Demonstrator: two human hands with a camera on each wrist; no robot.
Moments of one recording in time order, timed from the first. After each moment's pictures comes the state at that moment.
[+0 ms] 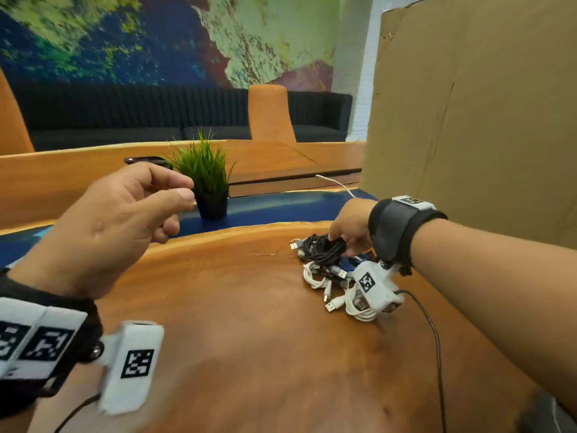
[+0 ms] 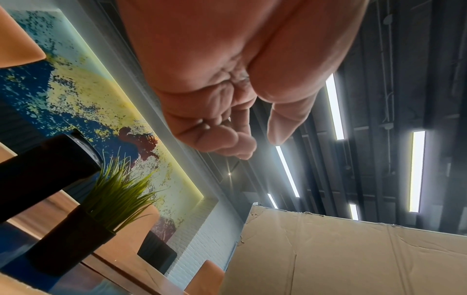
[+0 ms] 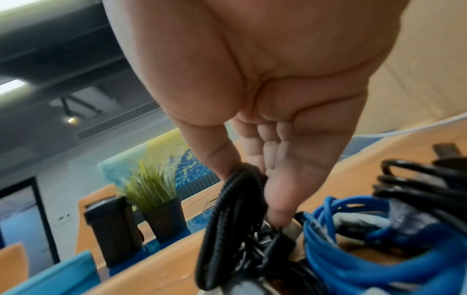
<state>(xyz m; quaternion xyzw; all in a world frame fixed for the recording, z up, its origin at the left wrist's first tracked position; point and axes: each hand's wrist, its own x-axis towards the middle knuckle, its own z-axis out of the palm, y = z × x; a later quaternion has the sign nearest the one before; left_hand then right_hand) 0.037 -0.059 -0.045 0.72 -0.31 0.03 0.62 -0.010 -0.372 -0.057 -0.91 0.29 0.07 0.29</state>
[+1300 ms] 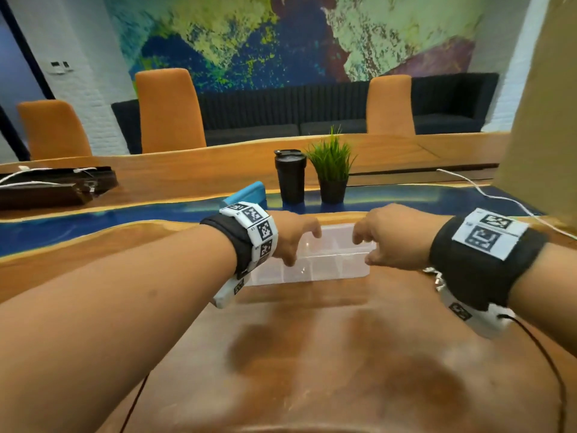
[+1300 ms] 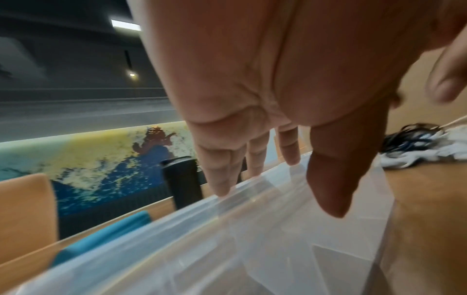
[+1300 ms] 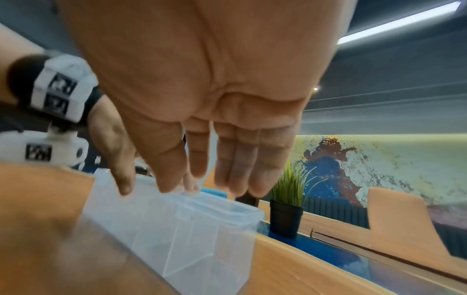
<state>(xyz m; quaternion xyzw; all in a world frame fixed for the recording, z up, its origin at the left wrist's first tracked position) 0.028 -0.037 -0.055 0.95 -0.29 -0.10 -0.07 -0.058 -0.233 -0.043 -0.99 -0.11 0.03 -0.04</state>
